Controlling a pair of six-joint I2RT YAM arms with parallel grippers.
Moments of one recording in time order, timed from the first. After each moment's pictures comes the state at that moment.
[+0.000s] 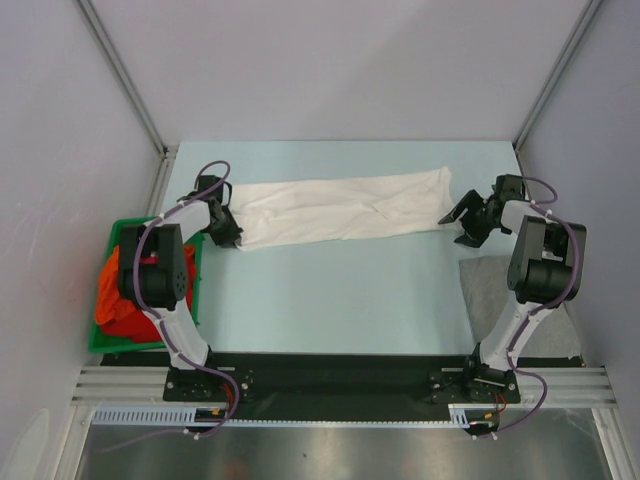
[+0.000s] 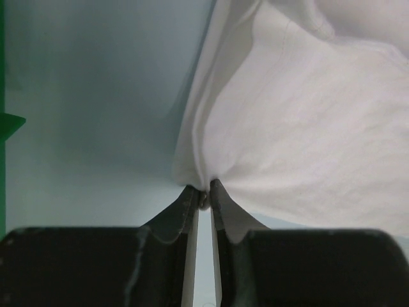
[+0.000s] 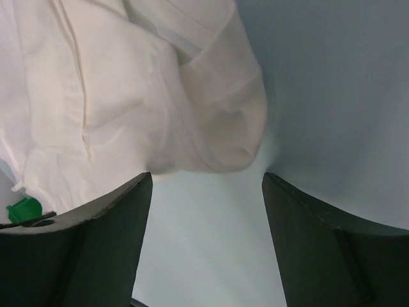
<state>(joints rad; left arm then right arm) -0.01 1.85 1.18 -0.51 0.01 -0.51 -0.23 1.89 1.19 -0.38 -0.41 0.56</state>
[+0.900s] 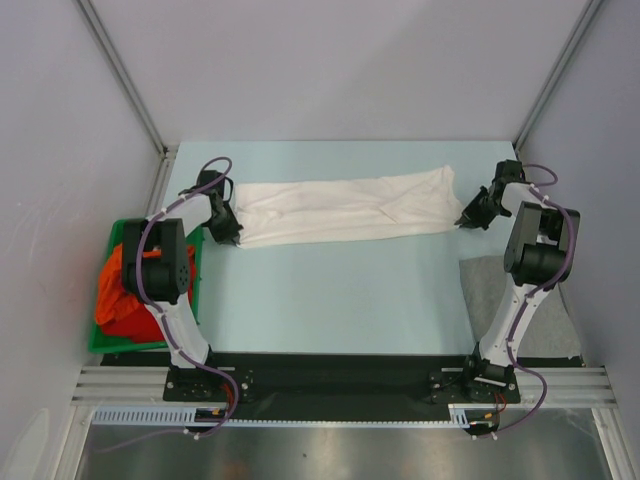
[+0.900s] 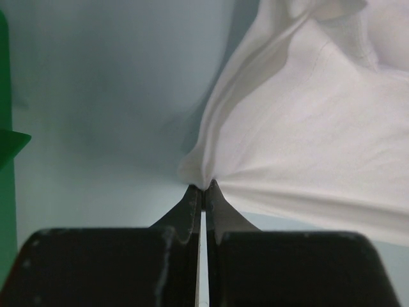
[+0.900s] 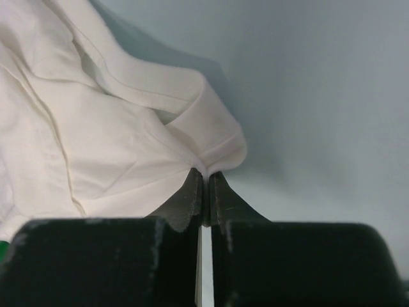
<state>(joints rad) -0.01 1.91 1.27 -0.58 0.00 -0.49 -0.23 2.08 1.47 -0.53 -0.24 0.52</state>
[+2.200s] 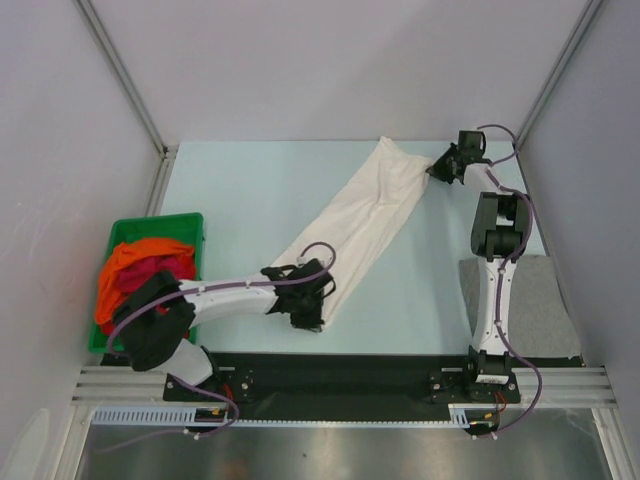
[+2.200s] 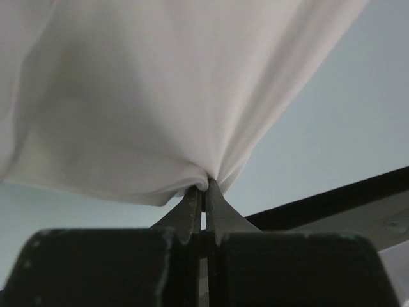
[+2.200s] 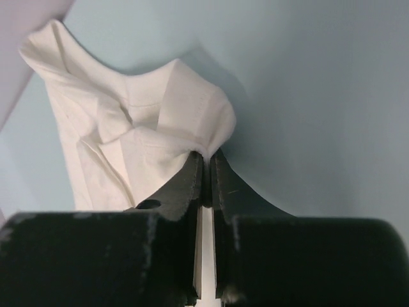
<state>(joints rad) -0.91 1.47 0.74 -0.49 0.04 -0.88 -0.07 2.50 2.03 -0.26 -0.19 0.68</state>
